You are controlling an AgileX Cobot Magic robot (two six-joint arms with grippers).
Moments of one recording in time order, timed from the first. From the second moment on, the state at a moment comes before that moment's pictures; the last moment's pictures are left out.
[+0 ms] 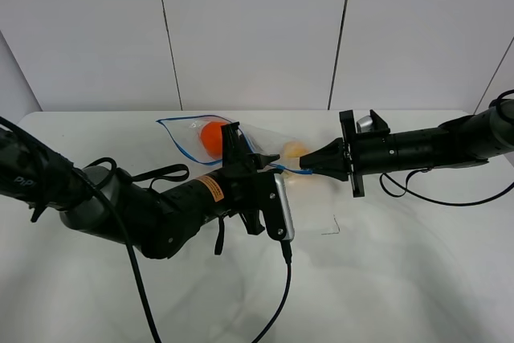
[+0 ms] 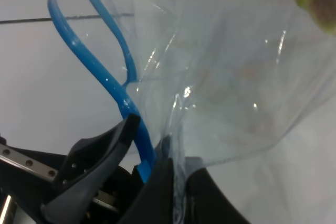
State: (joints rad) left arm -0.78 1.96 -0.79 -0.05 -0.95 1.10; right arm 0.02 2.09 -1.05 1.53 1.21 -0.89
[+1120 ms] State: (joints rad) left arm -0.77 1.96 -0.70 -0.07 -1.09 1.09; right arm 0.02 2.09 -1.05 1.54 1.22 -0.89
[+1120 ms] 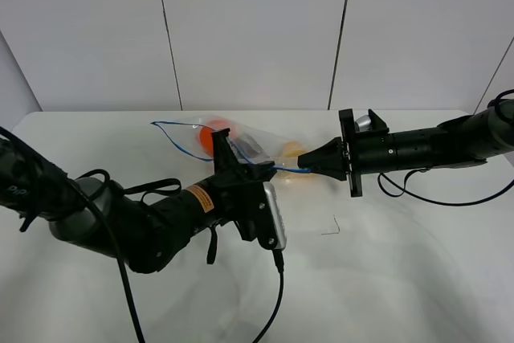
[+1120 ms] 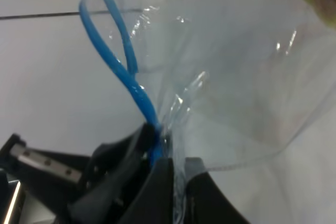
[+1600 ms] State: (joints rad) left arm -0.59 1.91 -0.60 -0.10 -1.14 1.09; right arm 0.02 2.09 -1.05 1.55 1.22 -0.89
